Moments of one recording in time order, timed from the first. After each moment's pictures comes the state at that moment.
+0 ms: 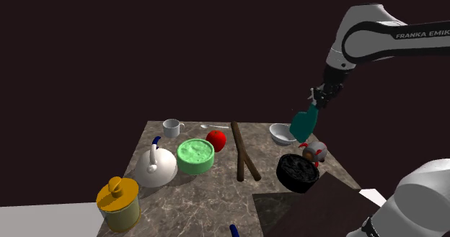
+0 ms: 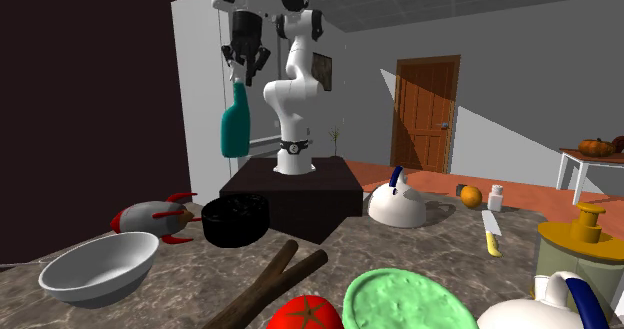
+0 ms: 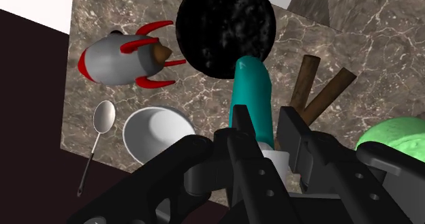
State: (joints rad) arm -0.24 -0.66 -0.03 -2.48 -0.11 1.89 0.03
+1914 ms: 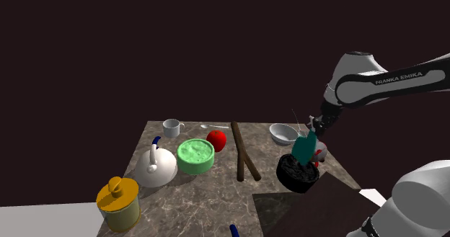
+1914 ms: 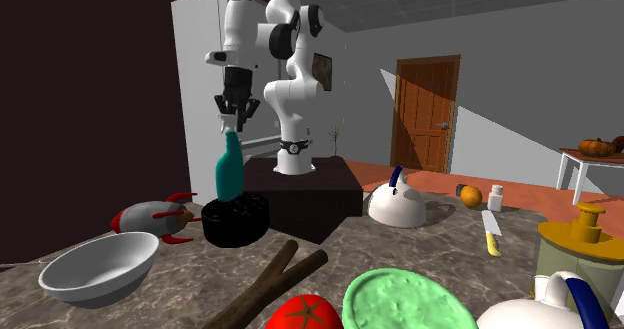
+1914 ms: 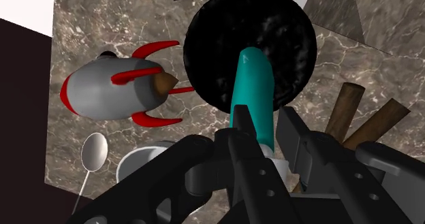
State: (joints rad) arm -0.29 -0.60 -0.12 -2.78 -0.19 2.26 -0.02
